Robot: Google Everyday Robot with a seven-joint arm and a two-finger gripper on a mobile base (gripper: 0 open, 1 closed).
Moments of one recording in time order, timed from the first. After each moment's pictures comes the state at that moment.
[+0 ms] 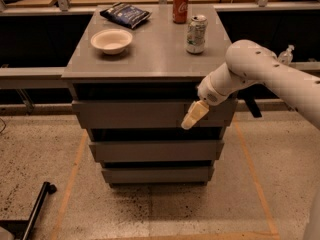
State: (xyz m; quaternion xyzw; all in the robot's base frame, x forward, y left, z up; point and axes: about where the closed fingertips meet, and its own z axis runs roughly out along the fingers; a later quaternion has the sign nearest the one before) arm 0.665 -0.116 0.725 -0.55 0.79 0.12 0.26
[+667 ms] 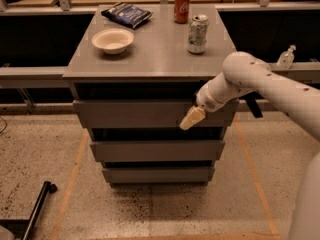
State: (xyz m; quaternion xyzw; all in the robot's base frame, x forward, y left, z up) arm 0.672 -0.120 0.683 -0.54 0.79 0.13 0.25
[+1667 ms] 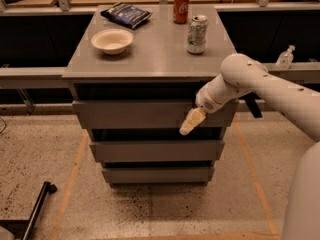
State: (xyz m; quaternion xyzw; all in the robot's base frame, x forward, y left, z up) arm 0.678 -0.121 0.671 -0.53 0.80 0.14 0.24
